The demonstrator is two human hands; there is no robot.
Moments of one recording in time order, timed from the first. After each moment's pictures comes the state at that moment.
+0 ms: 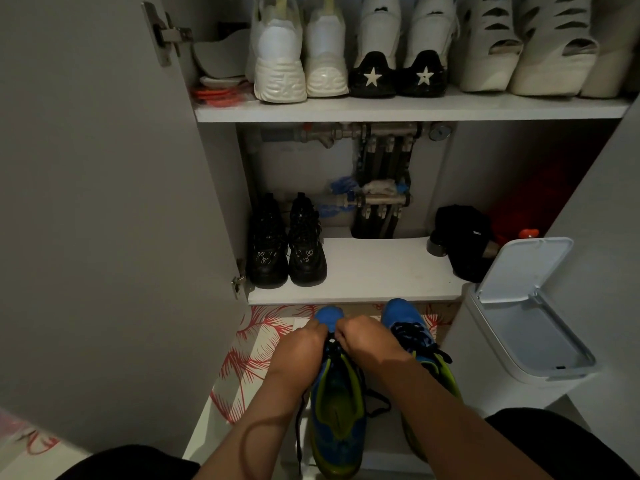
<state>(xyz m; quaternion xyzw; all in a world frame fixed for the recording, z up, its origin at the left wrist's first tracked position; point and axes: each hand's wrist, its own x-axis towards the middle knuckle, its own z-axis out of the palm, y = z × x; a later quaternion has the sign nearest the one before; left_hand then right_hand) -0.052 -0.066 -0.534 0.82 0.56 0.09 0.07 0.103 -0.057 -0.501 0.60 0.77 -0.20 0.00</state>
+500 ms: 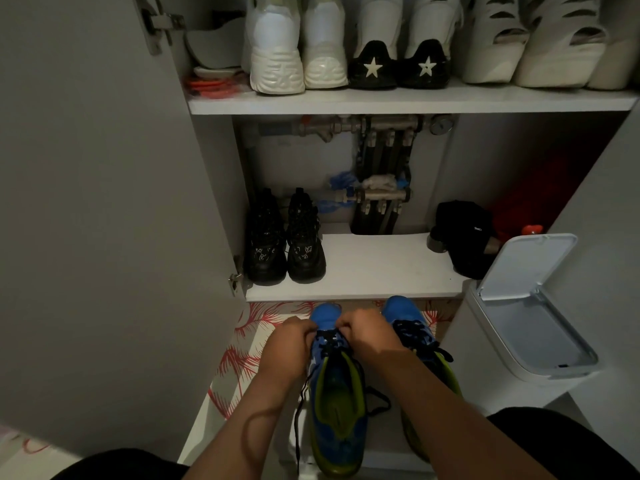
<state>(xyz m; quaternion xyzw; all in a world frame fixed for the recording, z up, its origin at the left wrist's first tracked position) -0.066 -0.060 -0.536 0.74 0.60 0.23 0.20 0.111 -0.049 -0.504 0.62 0.75 -0.24 -0.08</state>
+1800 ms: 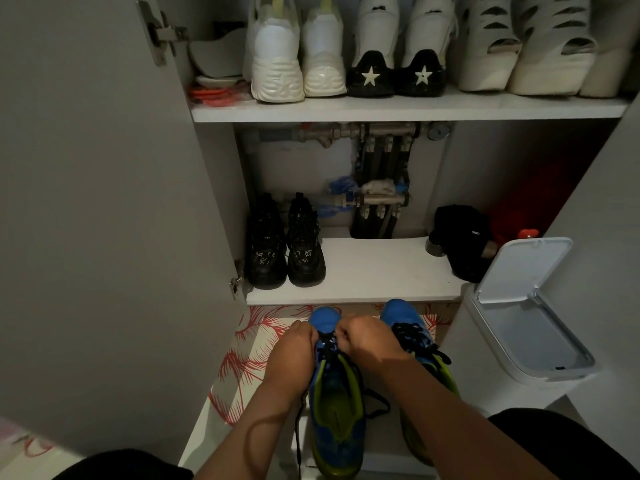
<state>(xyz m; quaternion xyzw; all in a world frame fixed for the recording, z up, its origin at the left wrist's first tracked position) -0.057 -0.068 -0.542 0.75 0.60 0.20 0.17 0.110 -0.055 -0.511 0.61 0.77 -0.19 -0.06</state>
